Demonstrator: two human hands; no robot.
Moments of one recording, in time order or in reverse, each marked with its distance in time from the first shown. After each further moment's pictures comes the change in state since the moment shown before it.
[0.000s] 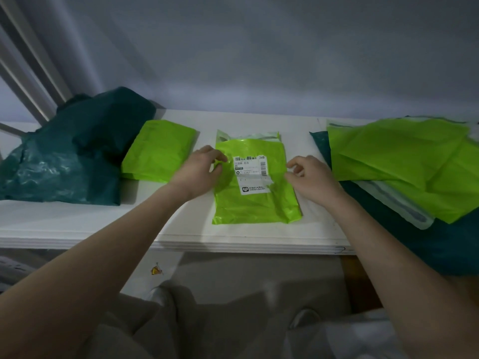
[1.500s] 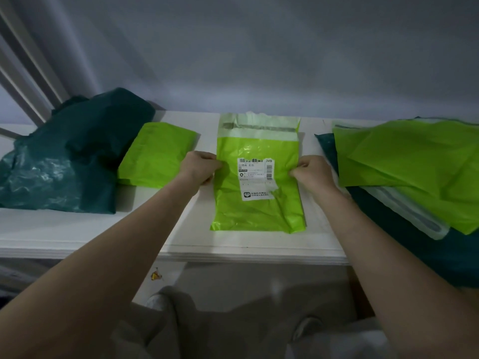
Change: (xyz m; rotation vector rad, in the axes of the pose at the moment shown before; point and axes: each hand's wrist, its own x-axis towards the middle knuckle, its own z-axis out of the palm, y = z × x) left_hand 0.032 0.001 0.007 -0.663 0.057 -0.680; right_hand 0.038 0.003 0.018 0.300 0.112 0.296
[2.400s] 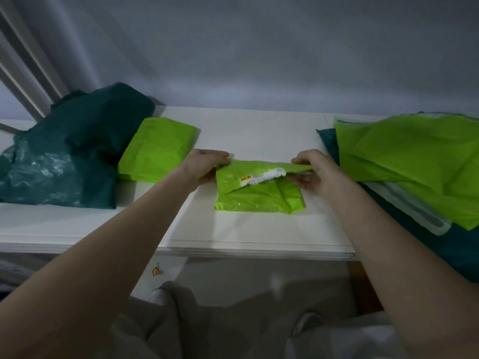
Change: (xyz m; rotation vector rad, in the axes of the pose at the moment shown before) left_hand -0.003 -0.002 -0.001 -0.262 -0.233 -0.064; right_hand -0.003 -0.008 -0.012 0.626 -0.216 0.407
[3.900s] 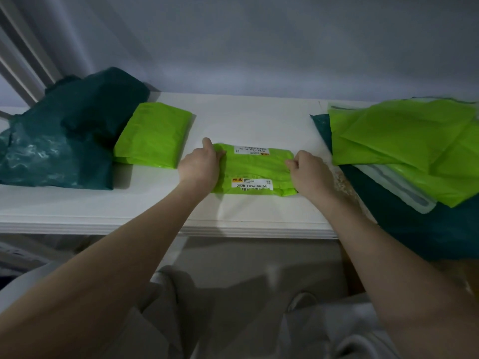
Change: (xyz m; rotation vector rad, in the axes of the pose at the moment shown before) left_hand -0.023 -0.036 0.021 1.246 0.430 0.379; right_hand -0.019 0.044 -0.008 -1.116 0.260 -0.549
